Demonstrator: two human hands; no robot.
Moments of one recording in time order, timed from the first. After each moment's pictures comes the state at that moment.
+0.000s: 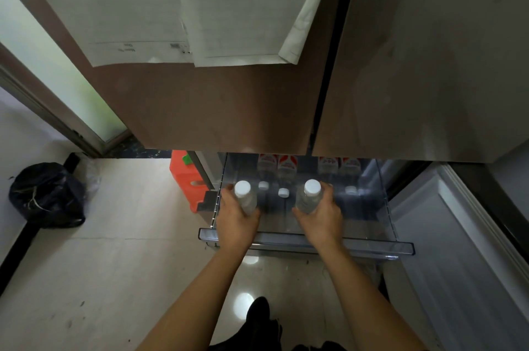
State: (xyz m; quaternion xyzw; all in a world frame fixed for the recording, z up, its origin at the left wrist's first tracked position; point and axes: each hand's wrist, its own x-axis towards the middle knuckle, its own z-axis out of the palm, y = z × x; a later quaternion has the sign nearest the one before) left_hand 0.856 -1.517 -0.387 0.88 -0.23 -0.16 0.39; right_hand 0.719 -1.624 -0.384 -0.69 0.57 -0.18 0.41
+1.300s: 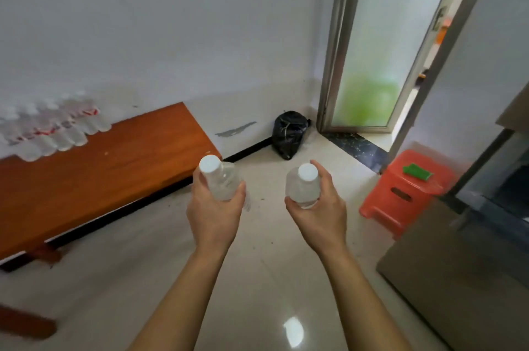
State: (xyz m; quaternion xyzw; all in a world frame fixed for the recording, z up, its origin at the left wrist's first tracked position) left_hand 0.734 -0.859 -0.247 0.82 0.16 0.24 0.50; right_hand 0.739 -1.034 -0.273 -0.85 0.03 -0.19 0.48
